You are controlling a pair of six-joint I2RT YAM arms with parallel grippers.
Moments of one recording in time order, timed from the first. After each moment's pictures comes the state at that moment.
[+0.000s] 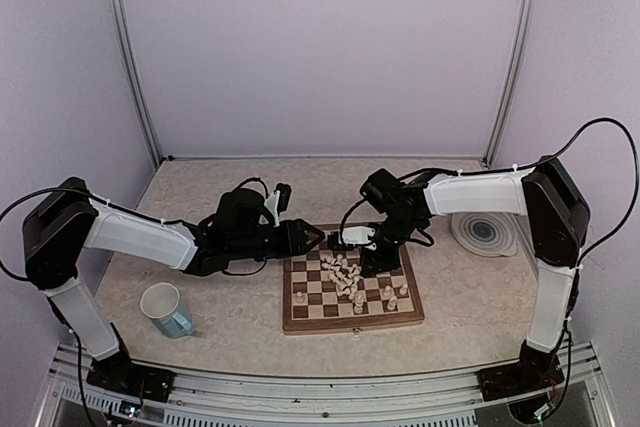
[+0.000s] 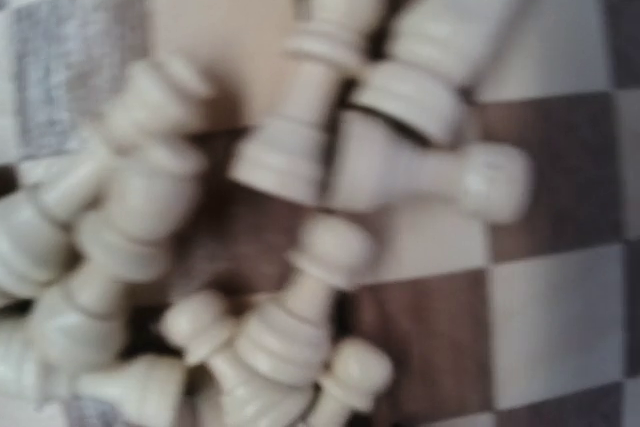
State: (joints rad) left arm -0.84 1.70 0.83 0.45 0.14 -0.72; right arm 0.74 1.94 1.36 -0.67 -0.25 -0.76
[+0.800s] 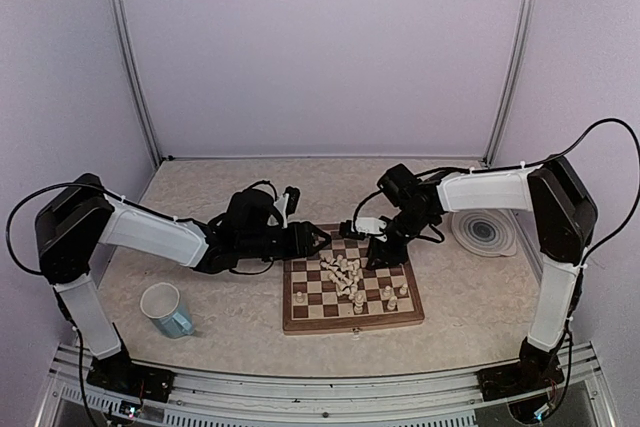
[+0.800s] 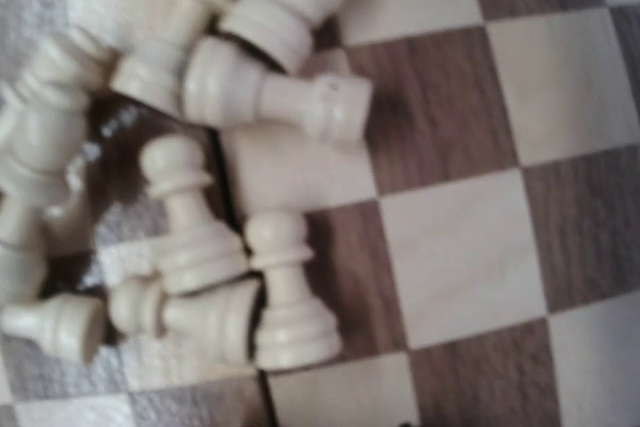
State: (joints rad) left arm -0.84 1.78 0.89 0.44 0.18 -0.73; right arm 0.65 1.91 1.29 -0.58 -0.35 -0.75
